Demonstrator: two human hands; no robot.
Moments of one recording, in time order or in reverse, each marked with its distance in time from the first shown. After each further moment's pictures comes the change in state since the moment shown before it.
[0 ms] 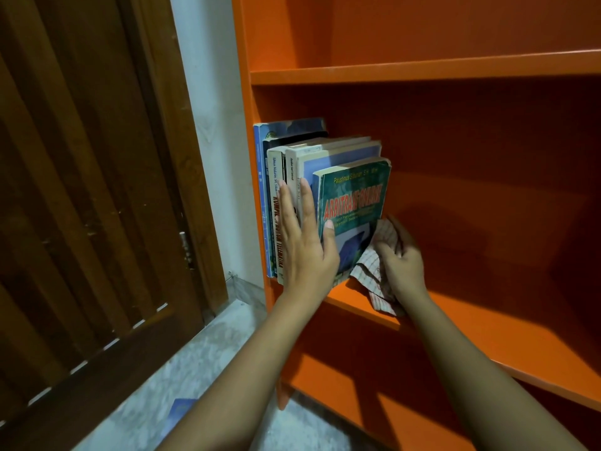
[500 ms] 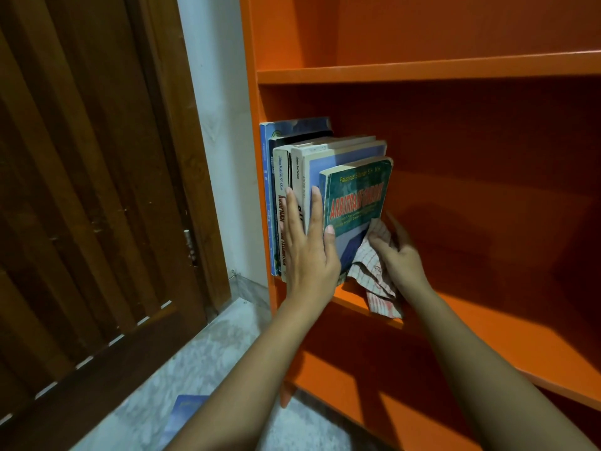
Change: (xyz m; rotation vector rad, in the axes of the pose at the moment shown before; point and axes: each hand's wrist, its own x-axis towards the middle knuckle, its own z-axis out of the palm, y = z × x) left_hand -0.011 -0.006 0.000 0.050 -0.024 -0.025; right_hand 0.007 -0.002 0.003 0.085 -0.140 0.130
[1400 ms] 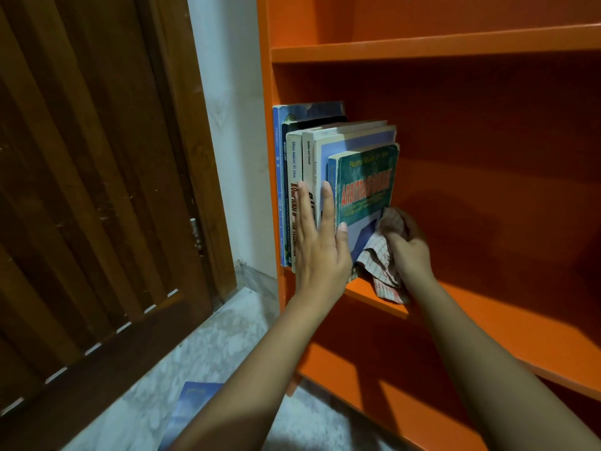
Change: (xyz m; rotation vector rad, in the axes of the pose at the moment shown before) left_hand -0.005 -0.008 -0.001 0.036 -0.045 0.010; right_hand 0.011 0.016 0.014 -0.032 0.169 0.034
